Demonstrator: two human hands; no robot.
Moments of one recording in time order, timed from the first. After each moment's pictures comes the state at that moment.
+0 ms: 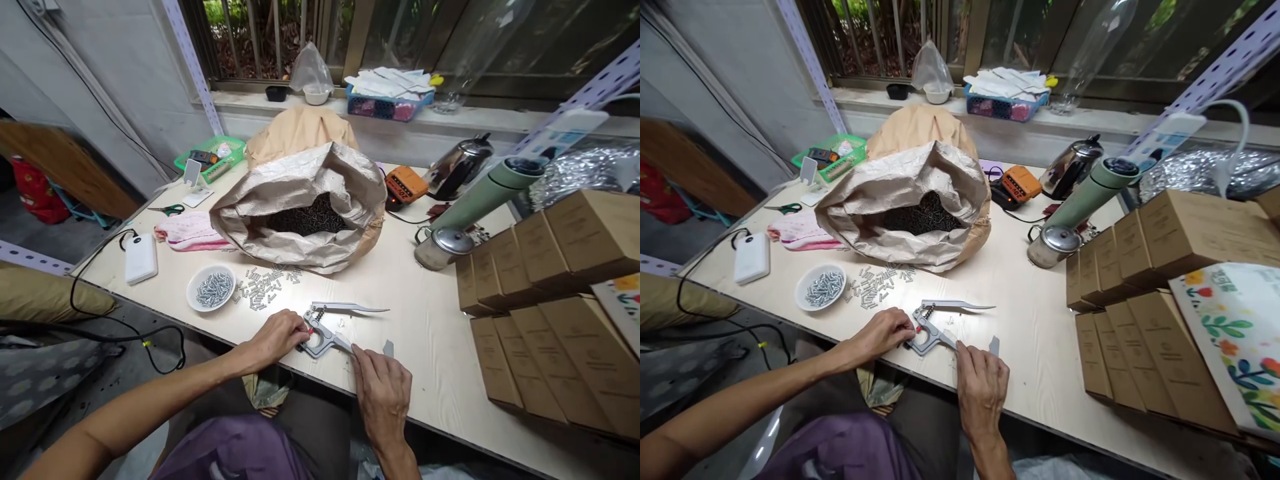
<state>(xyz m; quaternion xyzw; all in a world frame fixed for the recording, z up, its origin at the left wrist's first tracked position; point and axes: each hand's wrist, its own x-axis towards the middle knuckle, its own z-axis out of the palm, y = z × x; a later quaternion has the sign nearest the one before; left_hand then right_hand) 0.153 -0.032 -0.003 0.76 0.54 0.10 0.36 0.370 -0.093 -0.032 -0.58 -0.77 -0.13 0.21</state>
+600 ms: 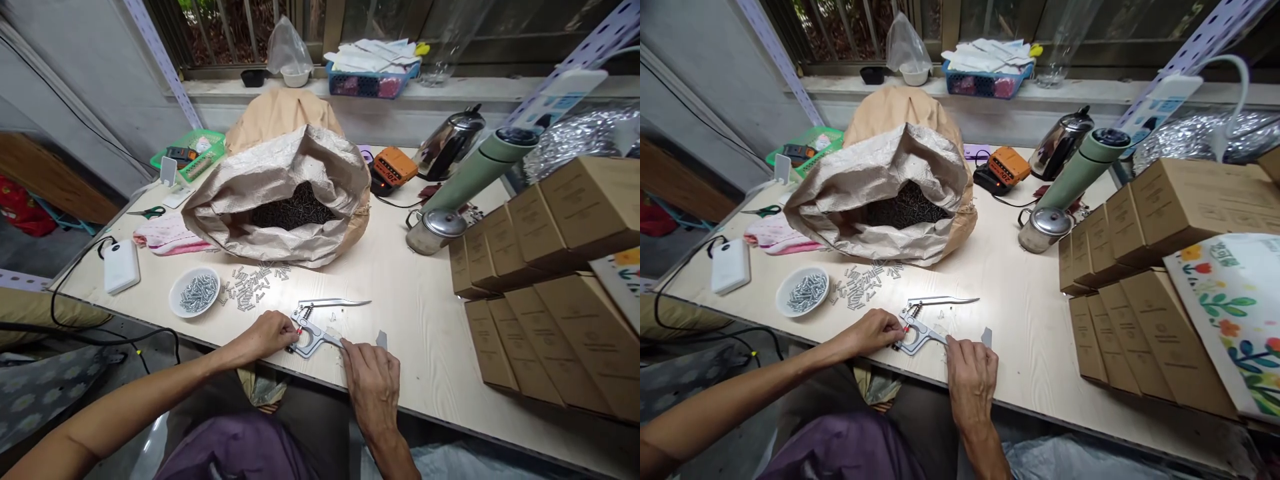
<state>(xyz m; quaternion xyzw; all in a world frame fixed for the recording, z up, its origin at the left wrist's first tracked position) 0.159 -0.018 -0.005 0.69 0.57 -0.02 0.44 0.368 -0.091 -0.037 -0.60 -0.77 -0.07 0.21</state>
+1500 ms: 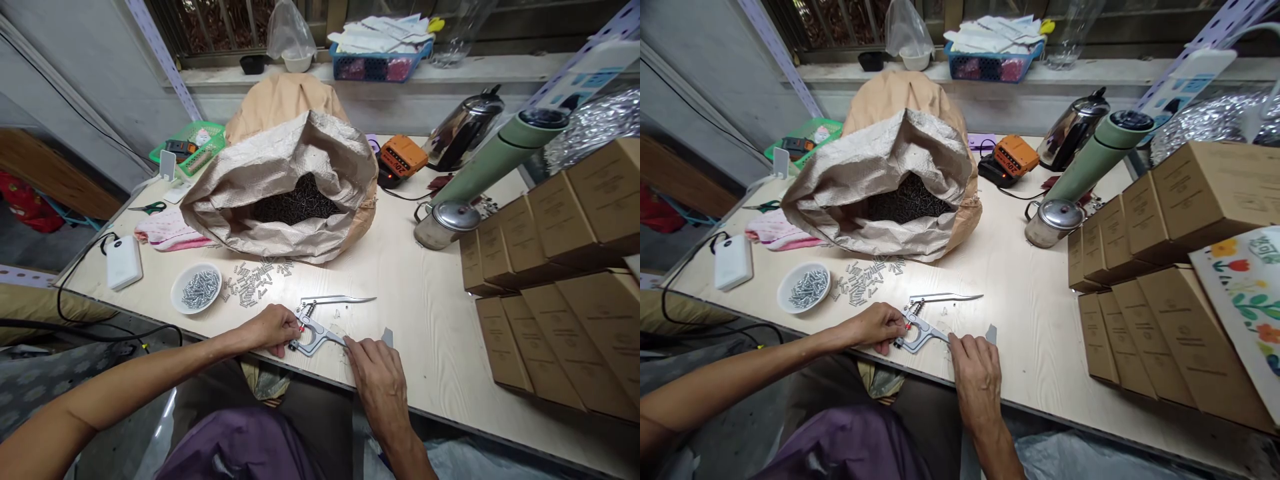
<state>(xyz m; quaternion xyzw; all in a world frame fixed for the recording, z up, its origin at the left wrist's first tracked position) 0.155 -0.012 -0.006 0.54 0.57 -0.03 0.62 0.378 -0.089 -0.037 -0.57 -0.81 -0.03 0.16</state>
